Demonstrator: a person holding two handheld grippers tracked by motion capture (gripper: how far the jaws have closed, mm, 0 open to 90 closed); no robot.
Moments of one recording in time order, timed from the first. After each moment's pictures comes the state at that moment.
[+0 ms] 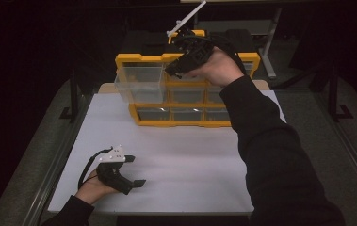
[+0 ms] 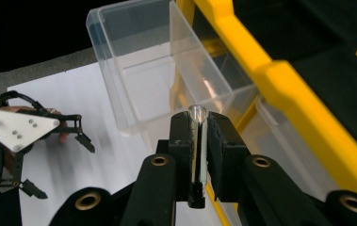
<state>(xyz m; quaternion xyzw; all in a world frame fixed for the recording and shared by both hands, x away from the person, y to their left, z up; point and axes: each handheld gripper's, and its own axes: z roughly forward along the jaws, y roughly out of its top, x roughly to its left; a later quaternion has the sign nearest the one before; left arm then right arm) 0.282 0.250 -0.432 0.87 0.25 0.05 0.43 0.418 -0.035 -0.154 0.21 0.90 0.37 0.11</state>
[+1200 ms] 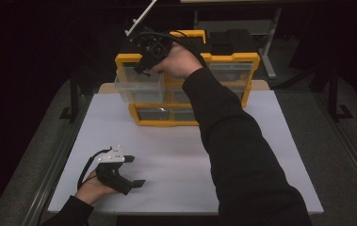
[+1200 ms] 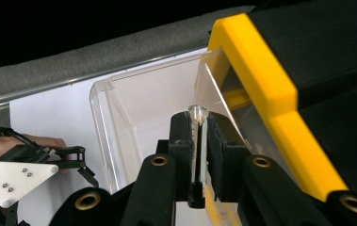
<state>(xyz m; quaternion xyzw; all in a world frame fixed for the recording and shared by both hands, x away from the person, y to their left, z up) 0.281 0.251 -0.431 0.87 0.25 0.05 0.43 0.445 0.051 -0.156 0.18 0.91 0.35 0.09</state>
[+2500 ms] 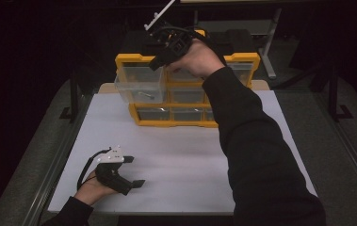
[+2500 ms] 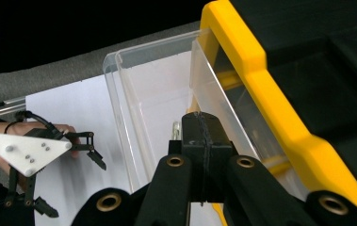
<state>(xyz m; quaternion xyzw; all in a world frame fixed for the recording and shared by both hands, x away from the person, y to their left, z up) 0.279 0.253 -0.431 0.86 0.26 0.05 0.43 0.434 0.004 -0.143 0.19 0.91 0.37 0.08</state>
